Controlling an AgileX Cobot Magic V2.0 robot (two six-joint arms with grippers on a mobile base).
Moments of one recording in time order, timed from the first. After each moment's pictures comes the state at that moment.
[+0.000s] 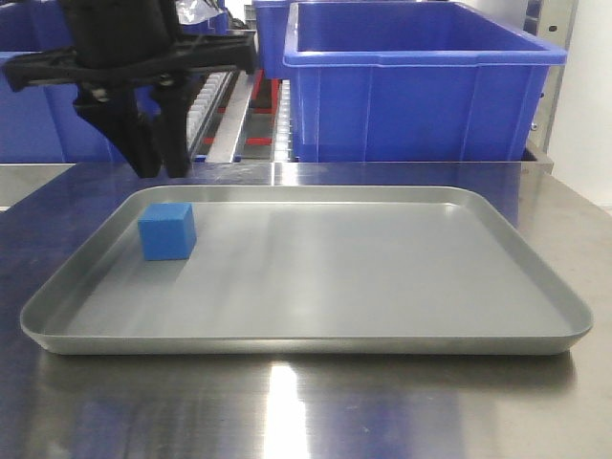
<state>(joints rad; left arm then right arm) -0.57 1.77 -1.48 0.03 1.05 -0.53 0.07 0.36 -0.41 0.04 0.20 0.05</state>
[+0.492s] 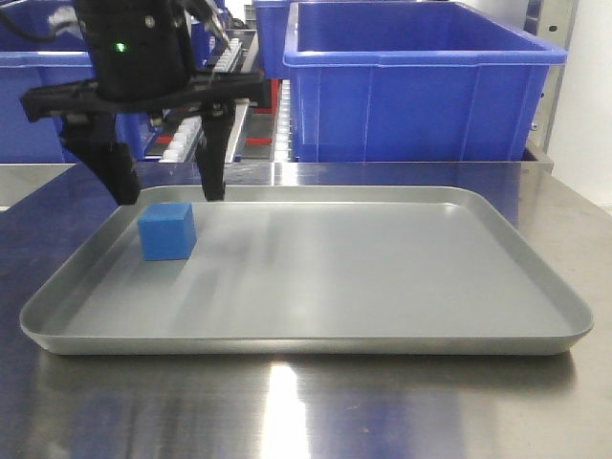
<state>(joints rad) -0.57 1.85 -1.51 0.05 1.06 -0.61 0.07 0.36 -0.41 0.04 0.20 0.05</state>
